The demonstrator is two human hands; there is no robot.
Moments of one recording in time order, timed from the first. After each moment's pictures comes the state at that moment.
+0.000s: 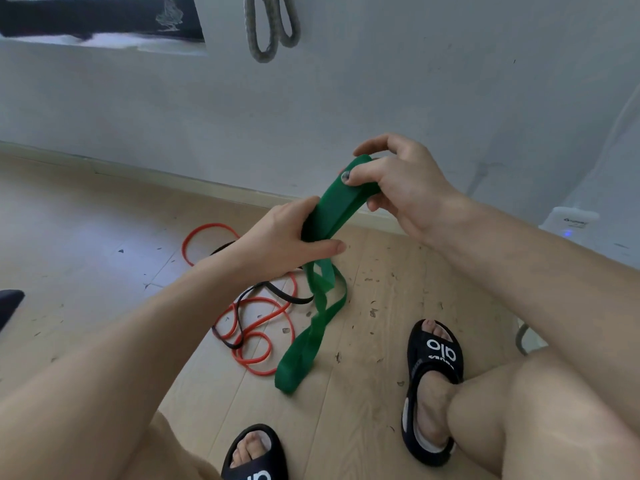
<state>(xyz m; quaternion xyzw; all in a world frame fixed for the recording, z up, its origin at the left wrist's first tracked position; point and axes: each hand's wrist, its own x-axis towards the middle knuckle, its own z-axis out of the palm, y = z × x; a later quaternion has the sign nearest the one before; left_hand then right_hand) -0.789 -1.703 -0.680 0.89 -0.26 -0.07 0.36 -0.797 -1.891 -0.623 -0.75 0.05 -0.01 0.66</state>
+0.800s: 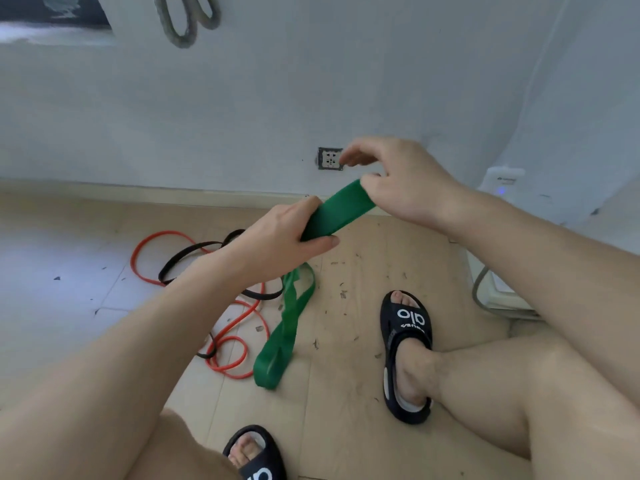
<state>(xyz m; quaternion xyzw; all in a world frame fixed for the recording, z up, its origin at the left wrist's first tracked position) -0.787 -1.747 -0.689 0.89 -0.36 -0.11 0.27 -0.823 -1.945 -0.632 -0.95 -0.05 -0.05 0.31</state>
